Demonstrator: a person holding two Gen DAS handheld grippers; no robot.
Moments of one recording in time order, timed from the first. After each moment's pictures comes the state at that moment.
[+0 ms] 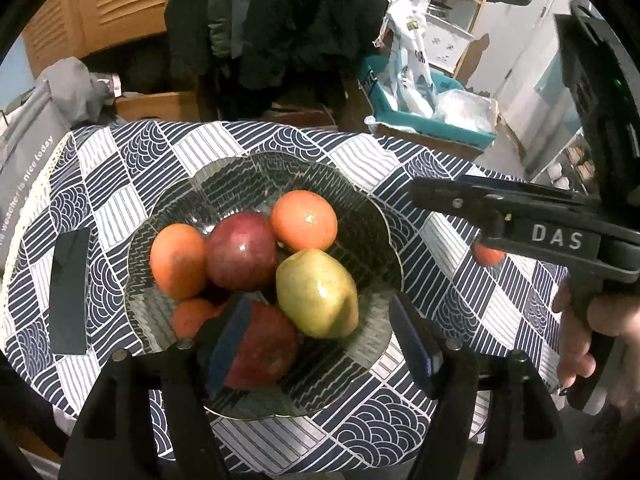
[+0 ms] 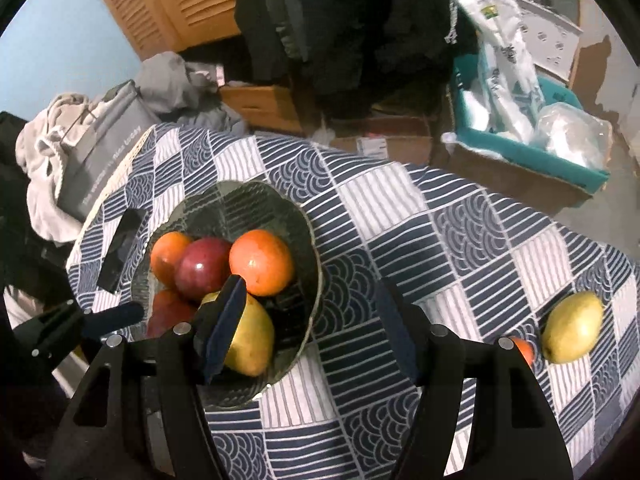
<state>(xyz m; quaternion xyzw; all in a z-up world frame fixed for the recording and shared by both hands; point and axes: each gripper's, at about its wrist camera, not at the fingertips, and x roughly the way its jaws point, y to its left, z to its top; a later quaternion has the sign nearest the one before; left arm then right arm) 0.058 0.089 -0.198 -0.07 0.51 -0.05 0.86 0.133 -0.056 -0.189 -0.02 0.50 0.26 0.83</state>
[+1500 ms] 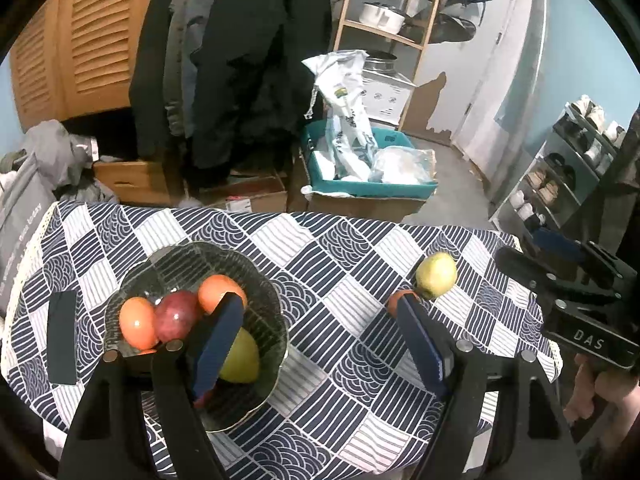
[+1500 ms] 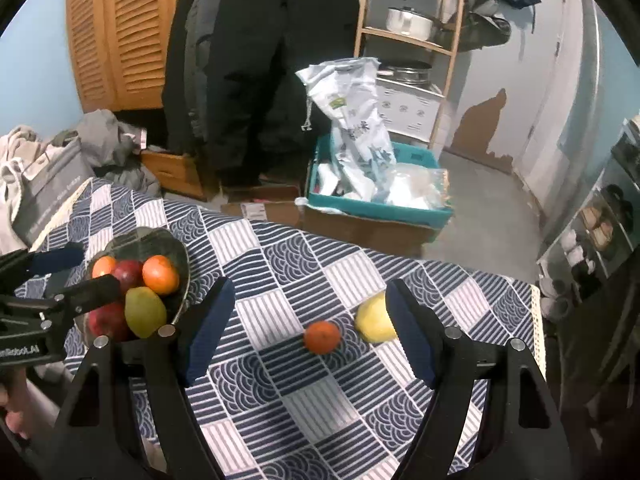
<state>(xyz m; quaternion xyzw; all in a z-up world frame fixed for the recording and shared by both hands) 0.048 0.014 -0.110 -0.07 0.42 -0.09 0.90 0.051 -0.179 -0.090 -0.08 0.38 0.10 0.92</state>
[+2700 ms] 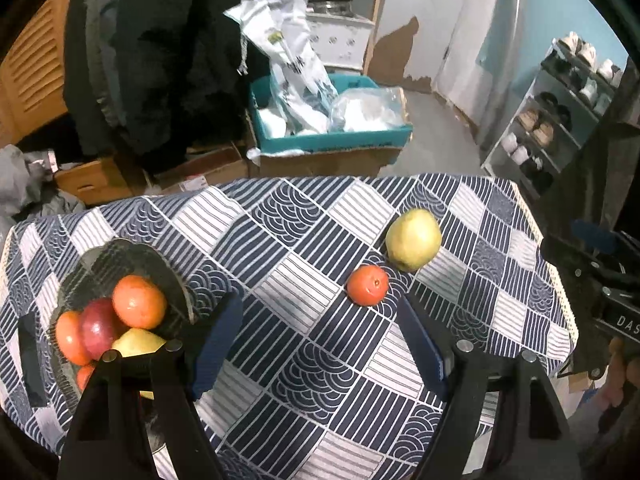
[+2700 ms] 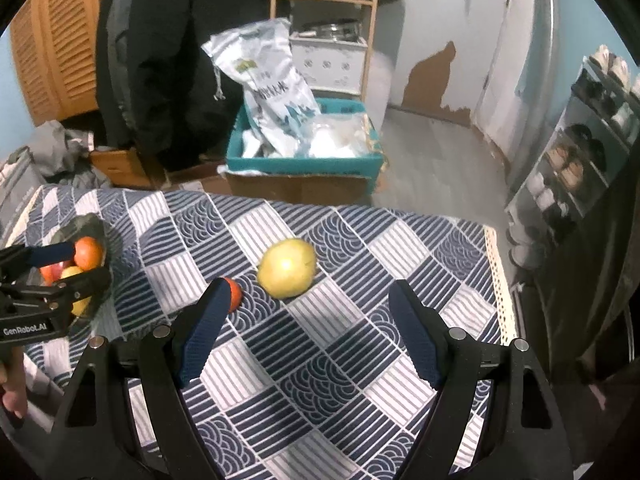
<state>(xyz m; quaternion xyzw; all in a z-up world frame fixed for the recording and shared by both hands) 0.092 -0.084 -0.165 0.00 0.49 -0.13 0.86 0.054 -0.295 -0.127 -0.04 0.42 0.03 0.91</state>
